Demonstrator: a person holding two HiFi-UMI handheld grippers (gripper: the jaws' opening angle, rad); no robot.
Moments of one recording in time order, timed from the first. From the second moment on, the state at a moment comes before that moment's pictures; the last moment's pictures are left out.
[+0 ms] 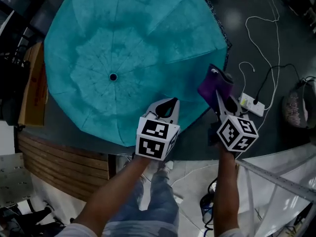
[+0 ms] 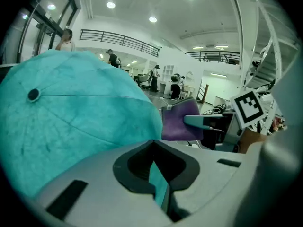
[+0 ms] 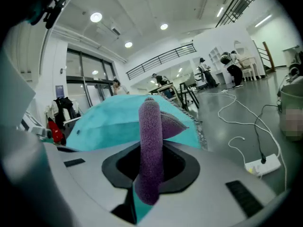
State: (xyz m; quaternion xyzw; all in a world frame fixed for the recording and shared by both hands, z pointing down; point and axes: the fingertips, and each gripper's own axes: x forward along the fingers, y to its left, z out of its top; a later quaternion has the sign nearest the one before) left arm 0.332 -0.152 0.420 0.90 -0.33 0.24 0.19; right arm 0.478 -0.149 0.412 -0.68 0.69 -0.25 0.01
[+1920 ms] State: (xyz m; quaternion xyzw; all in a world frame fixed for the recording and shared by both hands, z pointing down) left arm -0.287 -0.148 0.497 0.72 -0.61 0.18 0.27; right arm -0.245 -0.185 0.553 -0.38 0.87 -0.29 -0.17
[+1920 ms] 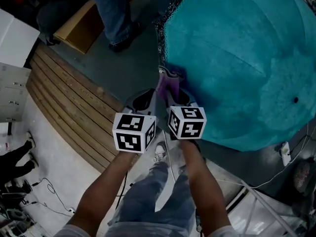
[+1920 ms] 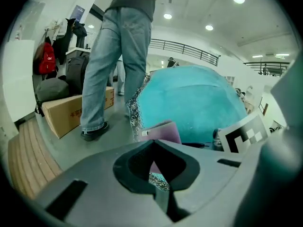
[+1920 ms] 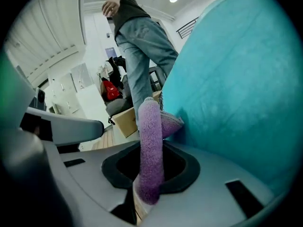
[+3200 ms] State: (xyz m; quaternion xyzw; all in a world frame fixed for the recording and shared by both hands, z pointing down) left arm -0.052 -0.128 0.439 0.79 -0.54 0.16 0.25; right arm 0.025 -0.149 0.417 -0.47 0.85 -0.24 -0.04
